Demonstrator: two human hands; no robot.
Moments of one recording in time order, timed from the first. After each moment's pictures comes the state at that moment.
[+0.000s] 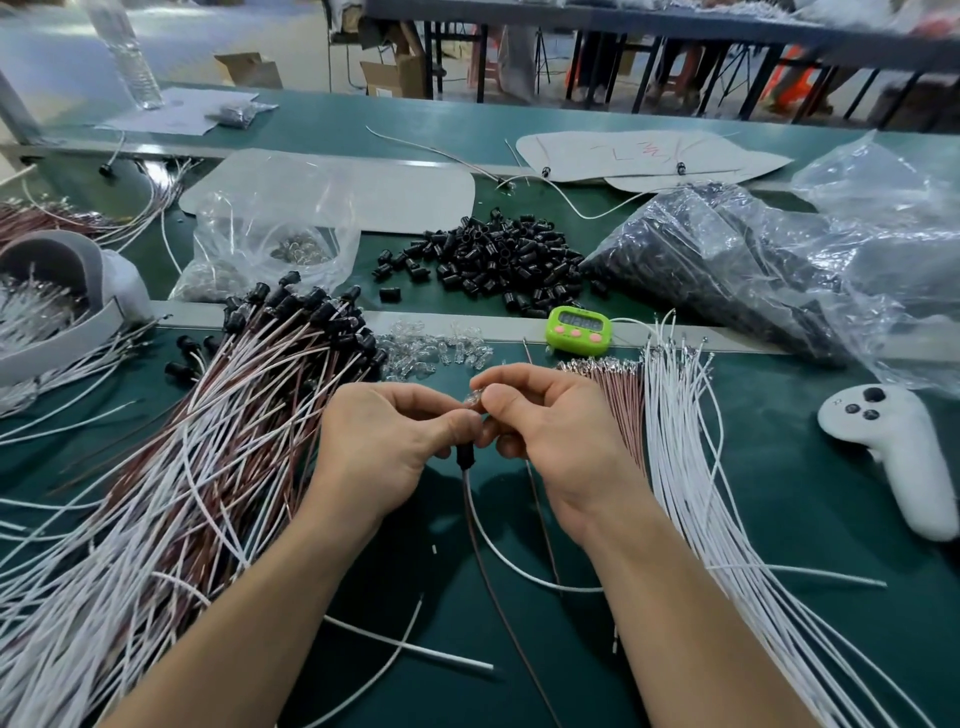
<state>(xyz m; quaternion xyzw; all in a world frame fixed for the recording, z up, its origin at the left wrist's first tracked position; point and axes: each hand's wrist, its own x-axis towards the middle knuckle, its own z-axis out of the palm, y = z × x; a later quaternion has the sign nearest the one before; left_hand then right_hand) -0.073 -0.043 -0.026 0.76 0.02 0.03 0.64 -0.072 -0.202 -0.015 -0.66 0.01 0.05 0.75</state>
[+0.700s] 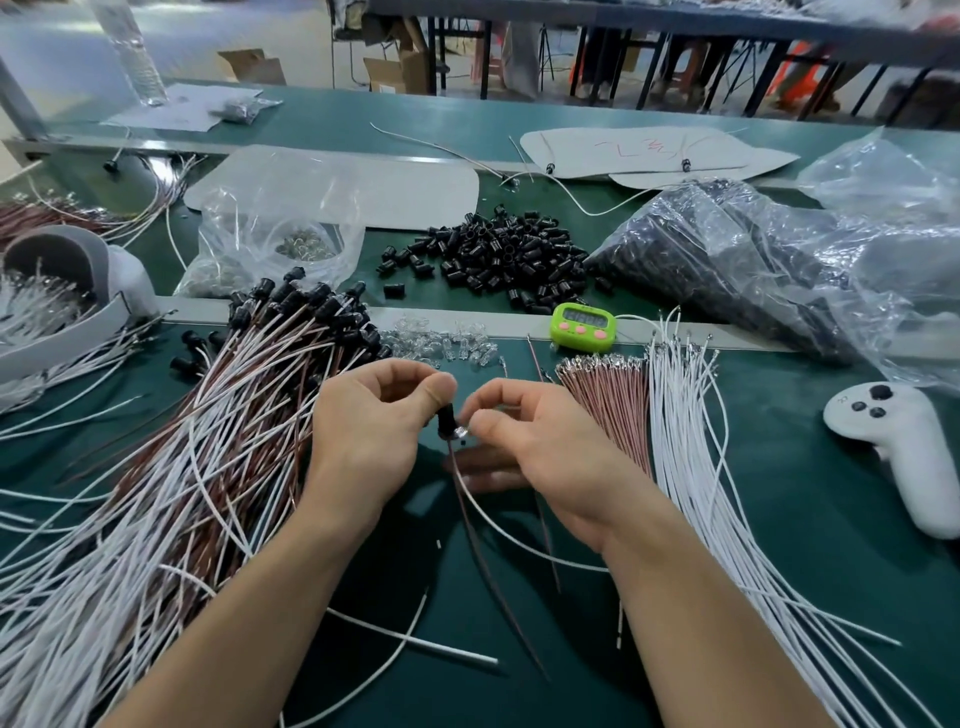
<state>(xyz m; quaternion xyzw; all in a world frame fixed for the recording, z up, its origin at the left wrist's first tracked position) -0.066 -0.041 -0.032 0.74 0.08 0.11 0.65 -0.078 -0.200 -0.013 -0.68 -0.02 0.19 0.71</state>
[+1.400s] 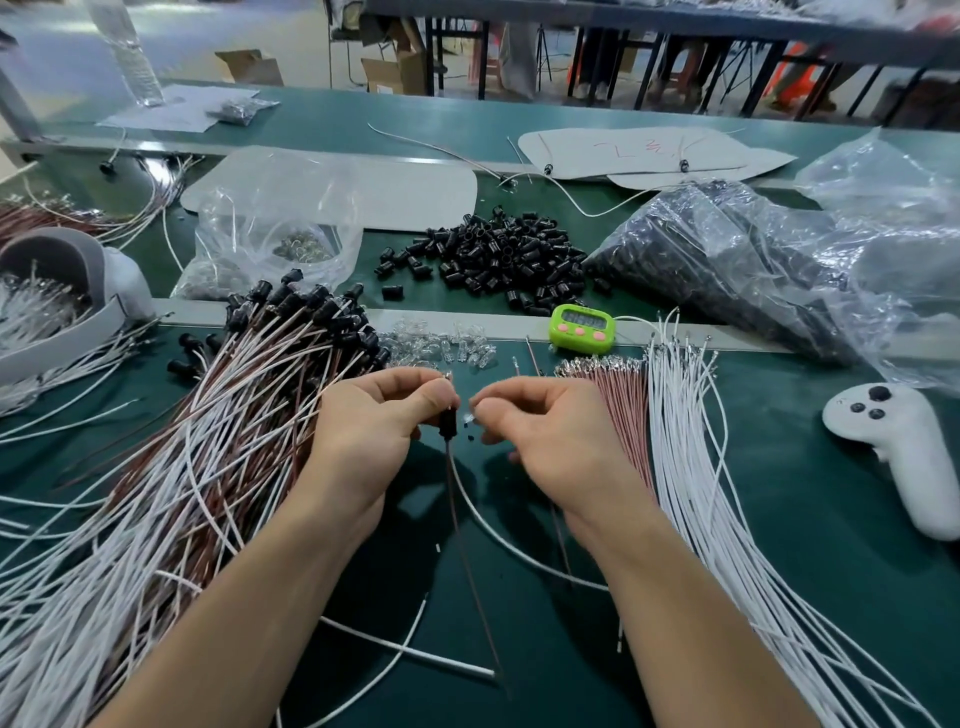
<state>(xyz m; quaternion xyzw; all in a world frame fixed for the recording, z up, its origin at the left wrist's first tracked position) -0.070 -0.042 -0.024 0.66 0.12 0.02 0.74 -0.075 -0.197 -0.017 -0.76 0.03 0.03 0.65</state>
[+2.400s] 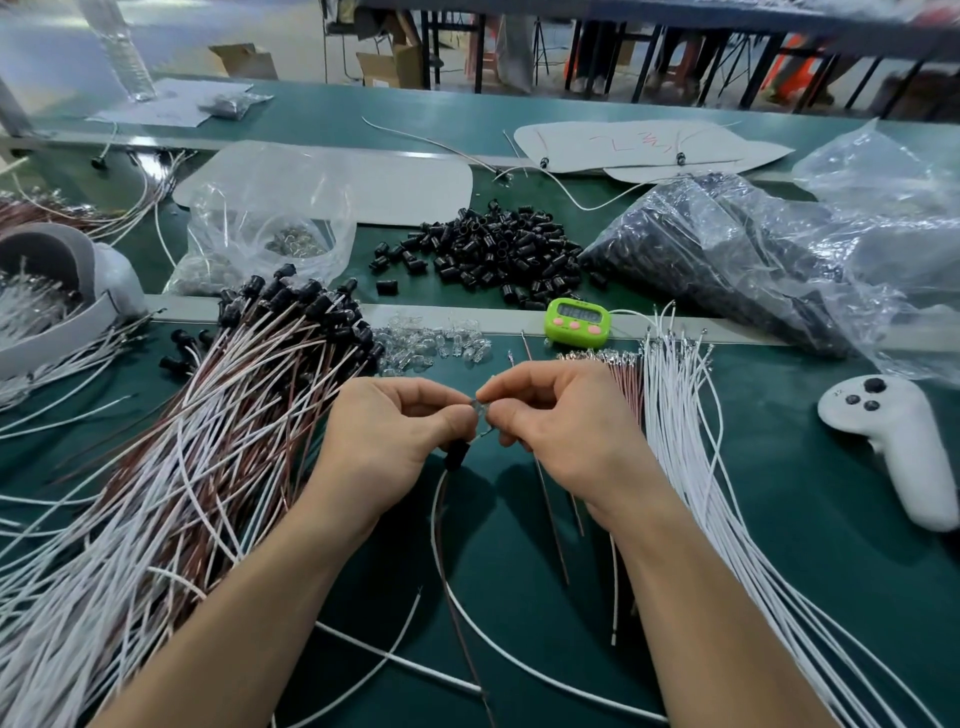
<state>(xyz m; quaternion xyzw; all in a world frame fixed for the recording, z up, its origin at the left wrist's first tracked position) -0.077 -0.047 -0.022 0.75 0.02 -0.01 0.66 -0.068 -0.218 -0.014 -0.80 -0.05 0.01 0.60</state>
